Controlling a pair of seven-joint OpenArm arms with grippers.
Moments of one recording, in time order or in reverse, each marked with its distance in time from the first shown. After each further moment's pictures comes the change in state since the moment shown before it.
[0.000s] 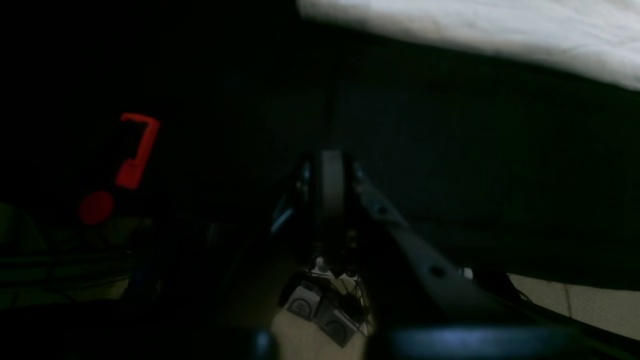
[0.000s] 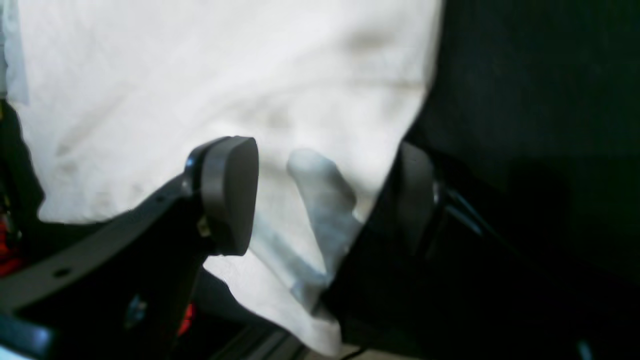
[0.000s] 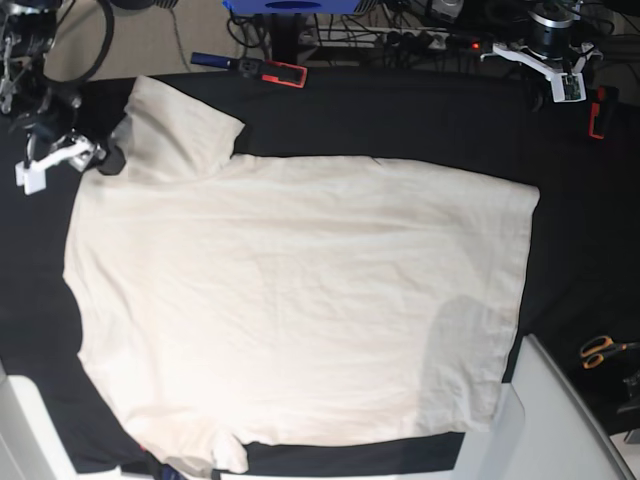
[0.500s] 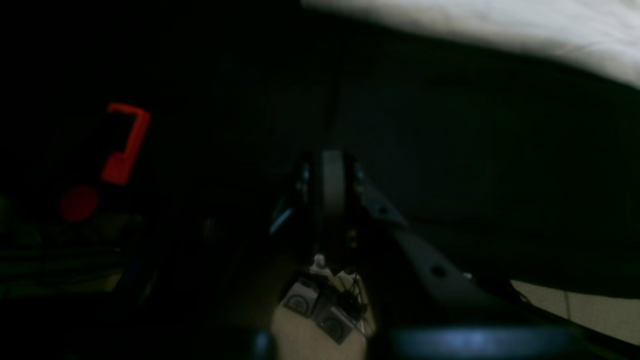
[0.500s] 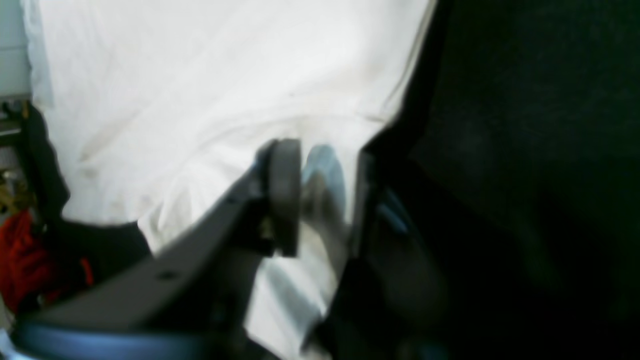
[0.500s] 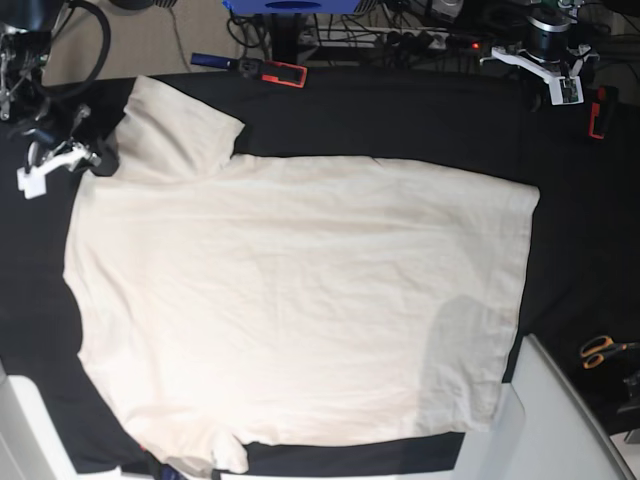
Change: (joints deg) left arm -2.6 0.2 0.0 -3.8 0.0 0.0 0.0; right arm 5.3 1.8 0.3 -12.2 1.9 5.7 1.2
